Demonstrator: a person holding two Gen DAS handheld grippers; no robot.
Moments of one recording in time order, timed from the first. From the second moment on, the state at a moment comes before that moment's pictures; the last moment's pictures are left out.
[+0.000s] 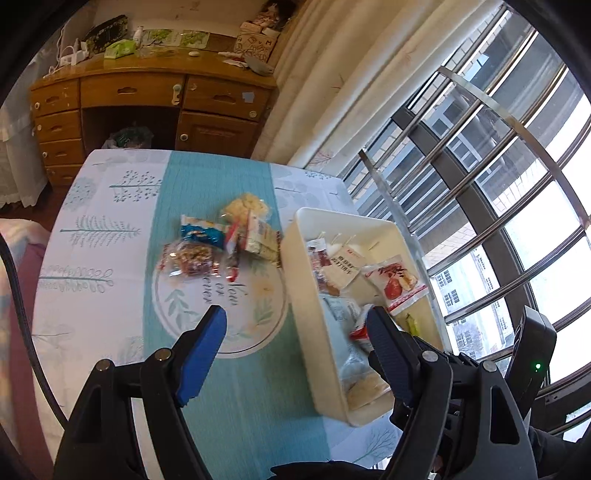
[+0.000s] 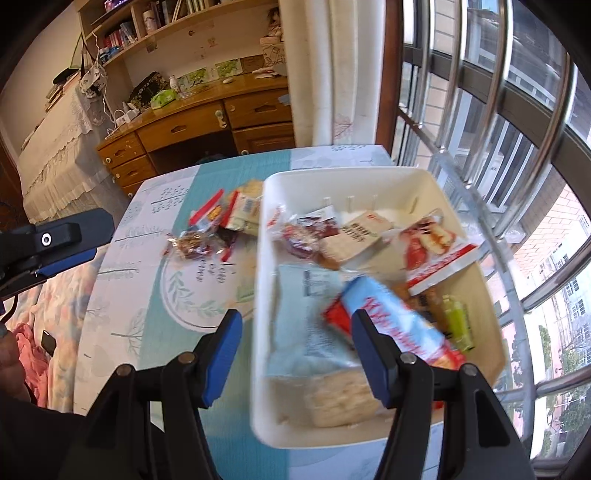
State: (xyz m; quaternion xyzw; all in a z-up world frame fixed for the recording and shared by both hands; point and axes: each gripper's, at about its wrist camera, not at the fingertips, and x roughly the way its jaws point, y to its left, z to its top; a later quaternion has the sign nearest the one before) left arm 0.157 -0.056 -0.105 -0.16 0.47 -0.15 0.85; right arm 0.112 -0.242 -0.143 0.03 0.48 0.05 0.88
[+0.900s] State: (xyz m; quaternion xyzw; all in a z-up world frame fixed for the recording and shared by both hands) left arm 0.196 0.121 -0.150 -0.11 0.51 -0.13 0.84; right arm 0.156 -0.095 -0.187 0.13 0.53 0.03 0.84
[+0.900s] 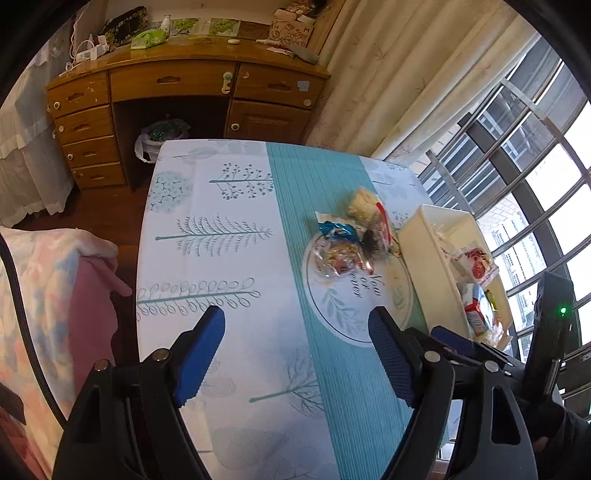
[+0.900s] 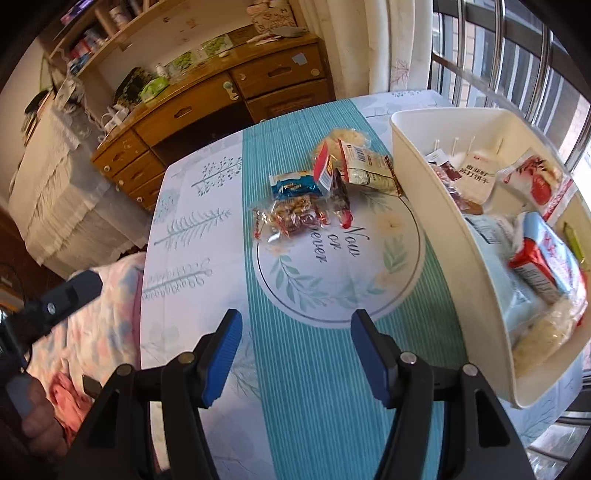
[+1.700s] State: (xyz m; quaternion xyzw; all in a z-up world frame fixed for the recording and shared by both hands) left arm 0.295 0.045 -0.184 -0.04 0.51 -0.13 0.85; right arm 0.261 -0.127 -0.199 0.13 0.54 0.06 0.83
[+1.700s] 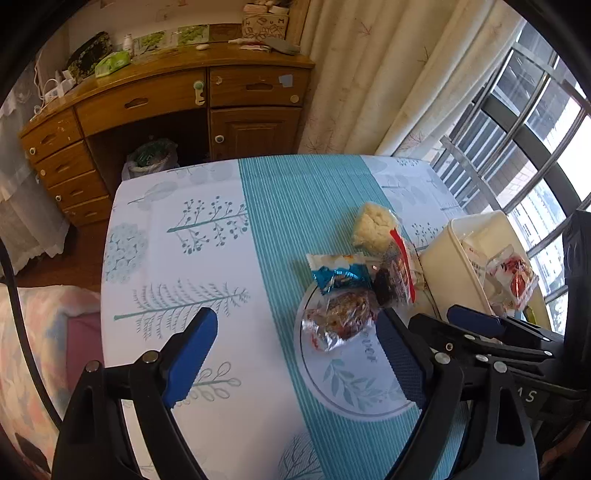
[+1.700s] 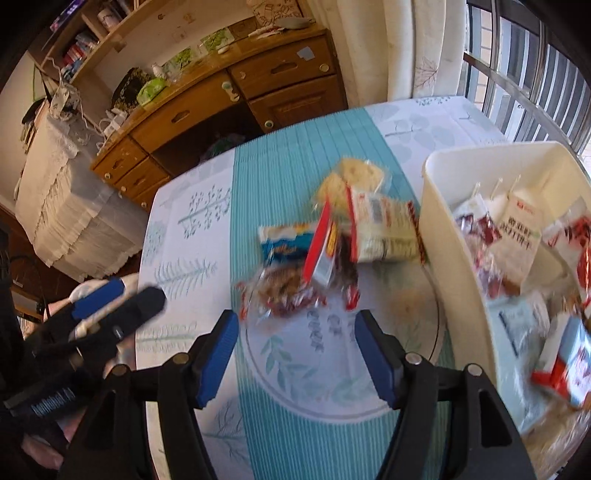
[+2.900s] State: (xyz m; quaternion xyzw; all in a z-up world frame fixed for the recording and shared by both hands) left arm 0.307 -0.037 -0.277 0.11 0.50 -0.20 0.84; right arm 0.321 -0.144 -0.260 0.15 0.62 0.12 0.76
